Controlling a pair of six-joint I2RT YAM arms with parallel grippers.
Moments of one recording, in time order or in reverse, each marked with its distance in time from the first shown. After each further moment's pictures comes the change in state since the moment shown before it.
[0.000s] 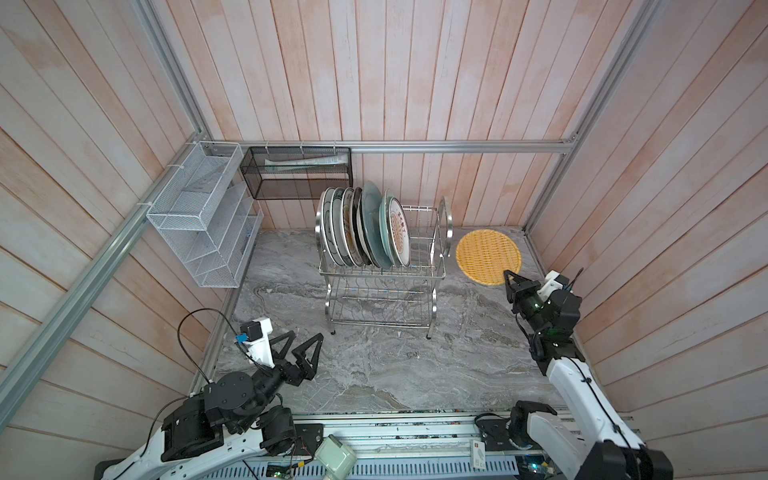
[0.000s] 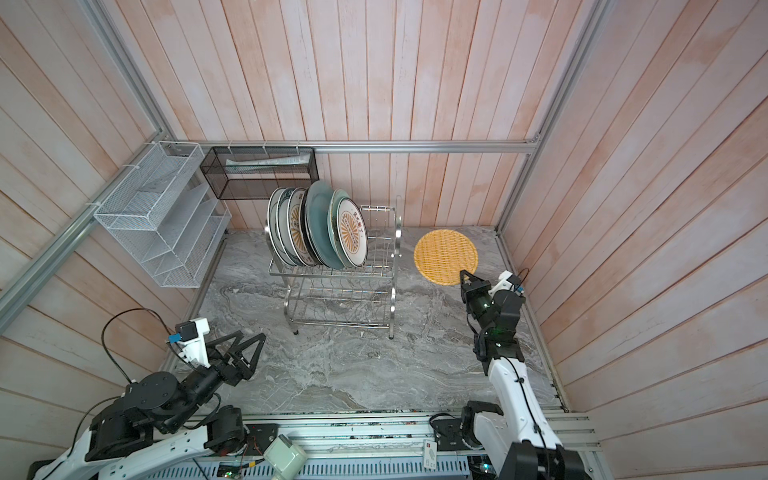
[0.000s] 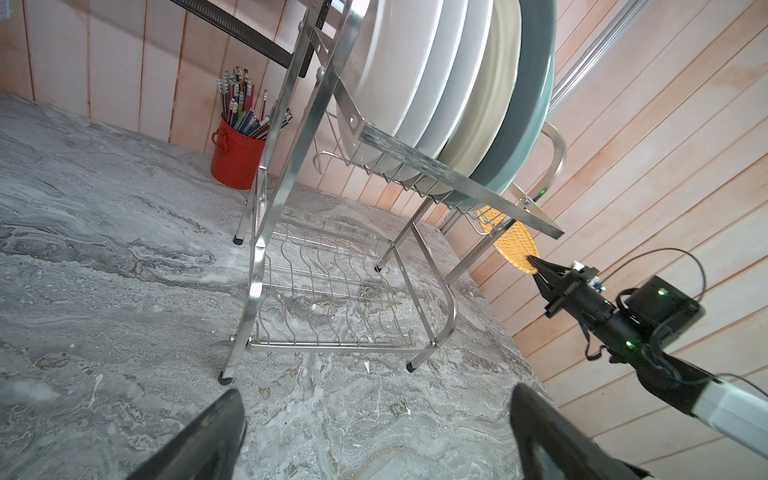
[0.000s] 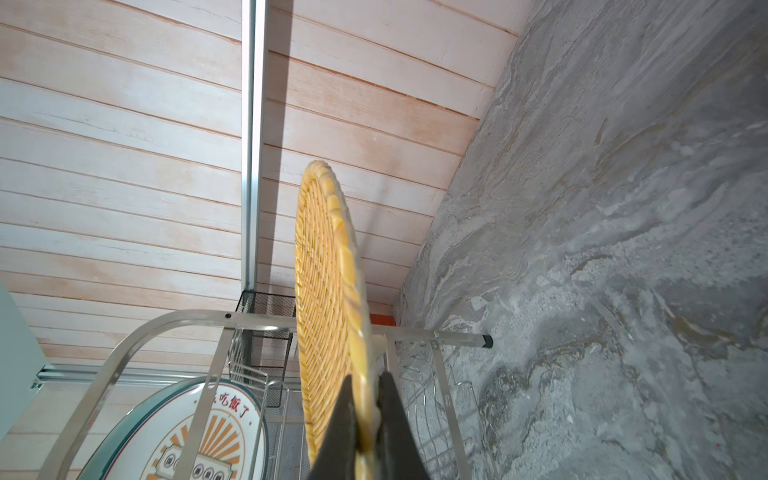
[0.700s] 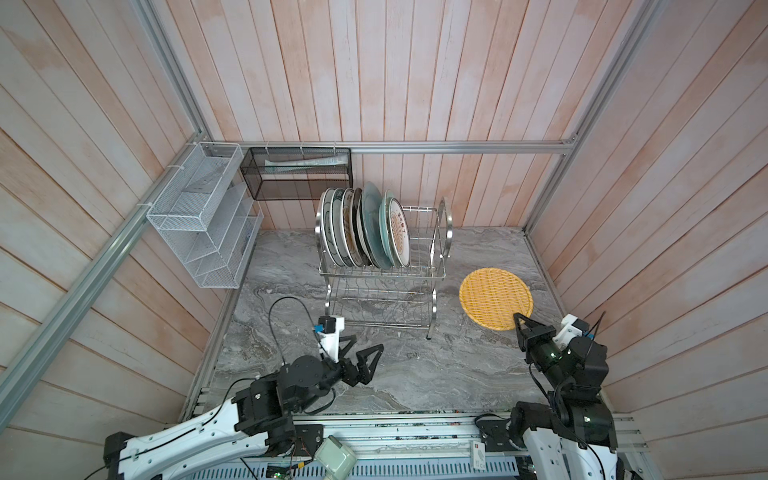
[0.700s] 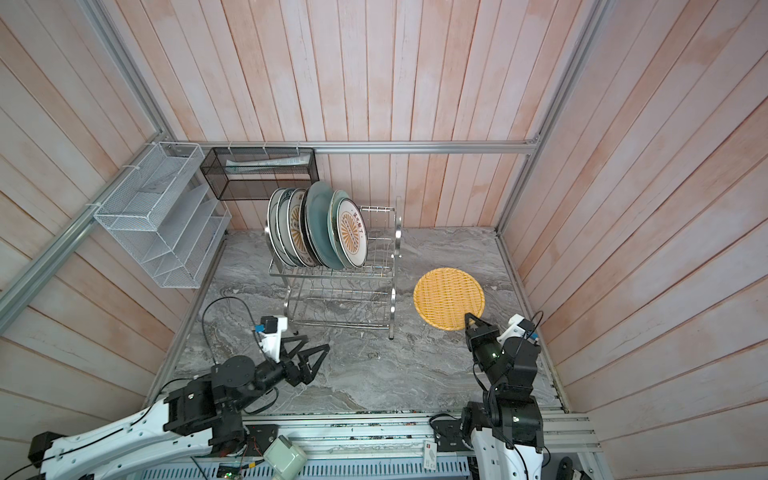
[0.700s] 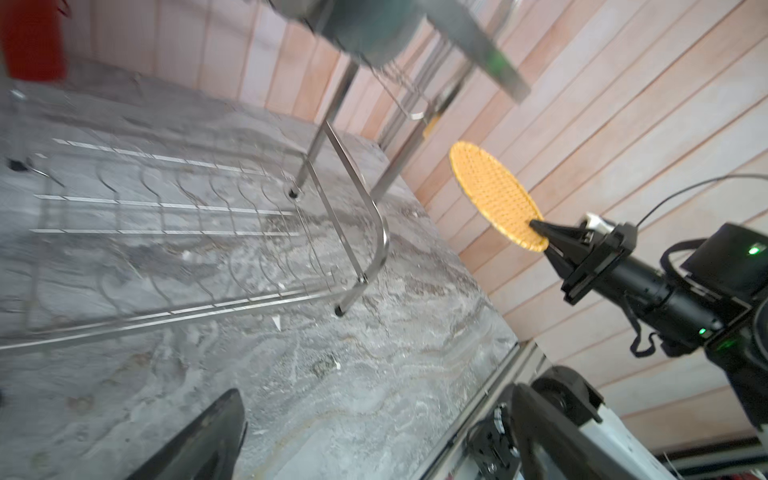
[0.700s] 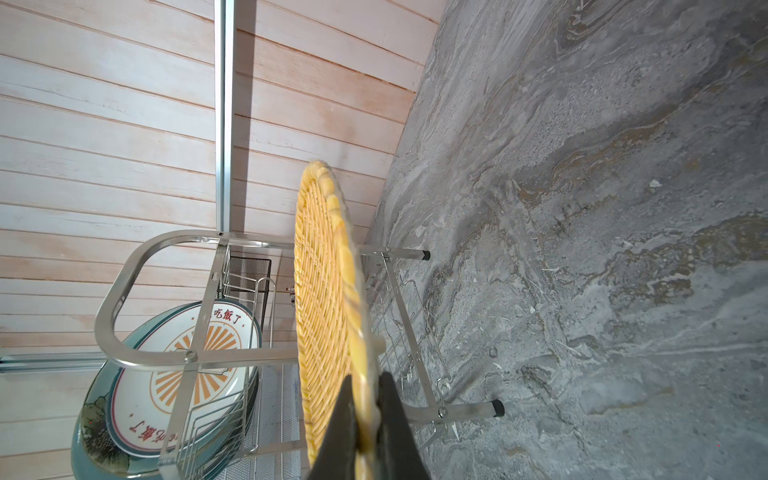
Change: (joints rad) left arm 0.000 0.446 -0.222 0.599 0.343 -0.020; right arm 0.000 -0.589 0.081 -0.826 0.039 -0.036
